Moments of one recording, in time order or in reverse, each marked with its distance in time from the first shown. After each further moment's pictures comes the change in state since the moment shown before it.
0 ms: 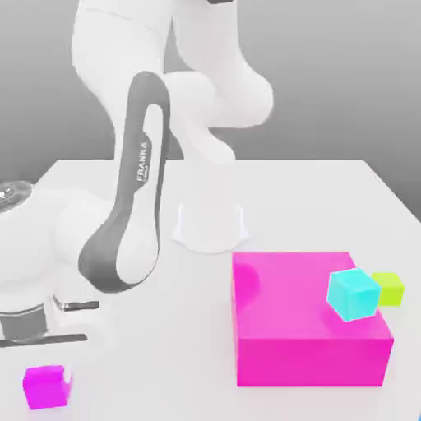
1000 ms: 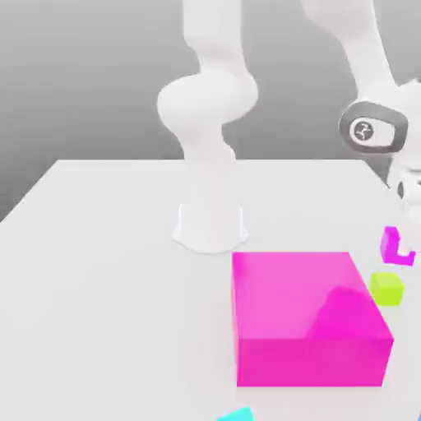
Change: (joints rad) arm 0.935 -0.248 0.484 -0.354 -0.341 0.145 0.511
